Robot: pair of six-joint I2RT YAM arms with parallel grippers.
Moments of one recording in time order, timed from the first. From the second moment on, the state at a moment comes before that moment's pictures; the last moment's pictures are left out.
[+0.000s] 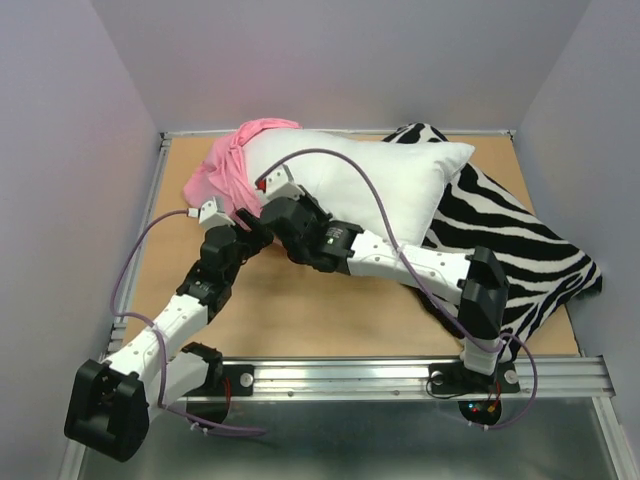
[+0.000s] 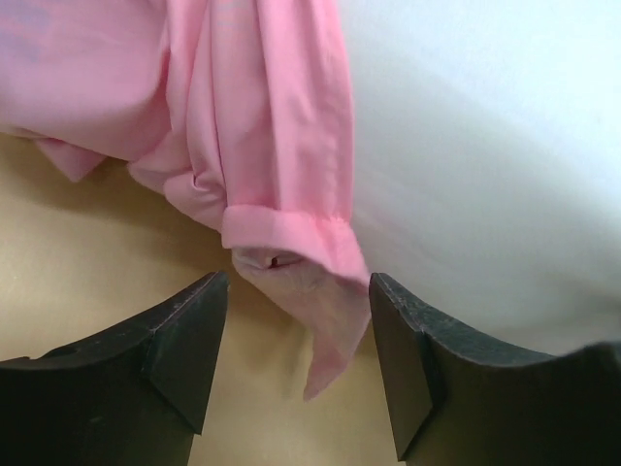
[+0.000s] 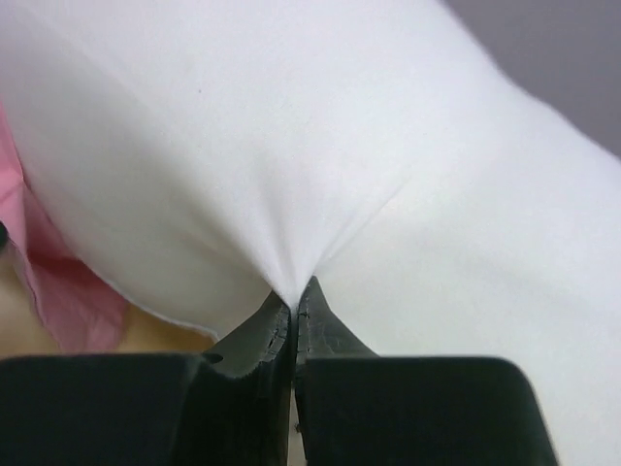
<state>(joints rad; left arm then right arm) -0.37 0.96 0.44 0.19 -0.21 -0.78 1.14 1.87 1.61 -0.31 1.04 -0.11</state>
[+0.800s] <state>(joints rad) -0.31 0.90 0.73 -0.15 -0.58 -0.77 1.20 1.87 2.19 -0.68 1.09 -0.14</state>
